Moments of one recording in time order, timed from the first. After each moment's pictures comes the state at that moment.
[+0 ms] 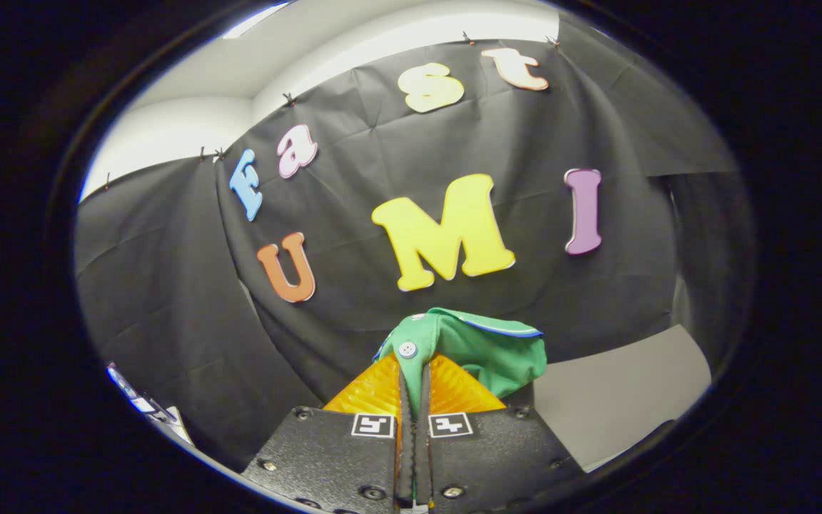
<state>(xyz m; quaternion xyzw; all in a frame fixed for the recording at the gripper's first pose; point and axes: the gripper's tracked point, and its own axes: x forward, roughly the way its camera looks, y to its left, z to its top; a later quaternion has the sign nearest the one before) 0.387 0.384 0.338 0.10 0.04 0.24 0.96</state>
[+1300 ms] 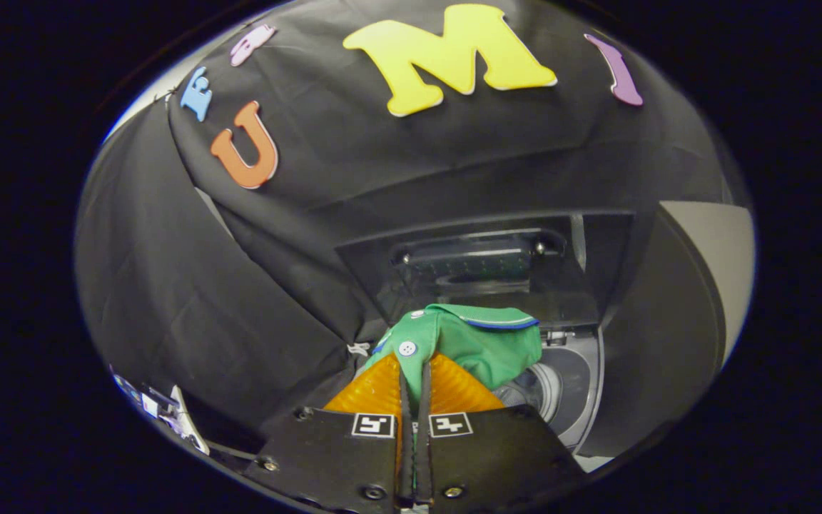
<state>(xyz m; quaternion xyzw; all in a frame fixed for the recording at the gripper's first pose) 0.530 0.521 0.068 0.09 0.29 0.22 0.93</state>
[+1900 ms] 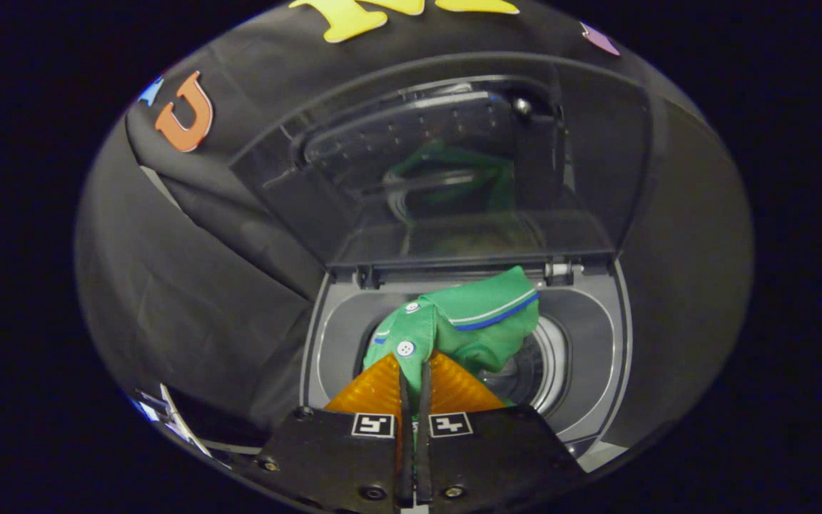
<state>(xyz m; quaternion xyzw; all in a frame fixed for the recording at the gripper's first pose) 0.561 0.534 -0.064 0.08 0.41 0.17 0.89</state>
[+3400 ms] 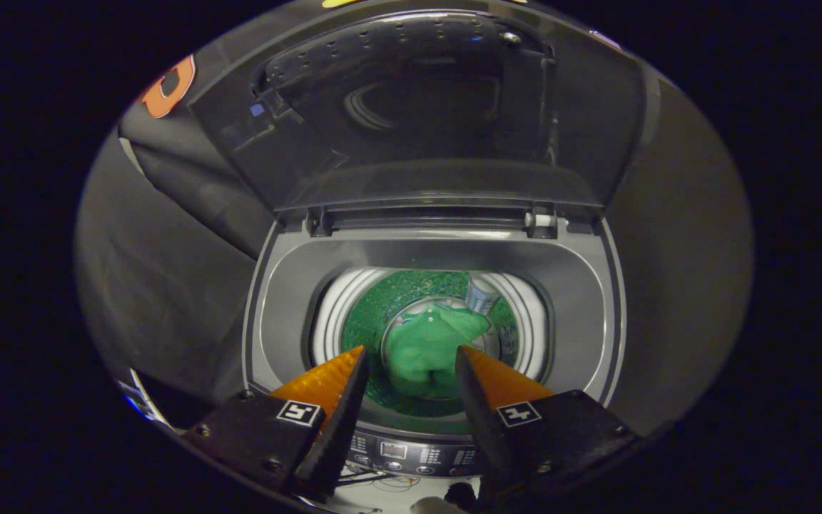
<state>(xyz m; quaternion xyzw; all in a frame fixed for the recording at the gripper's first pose) 0.549 0.523 -0.112 0.02 0.44 0.10 0.89</state>
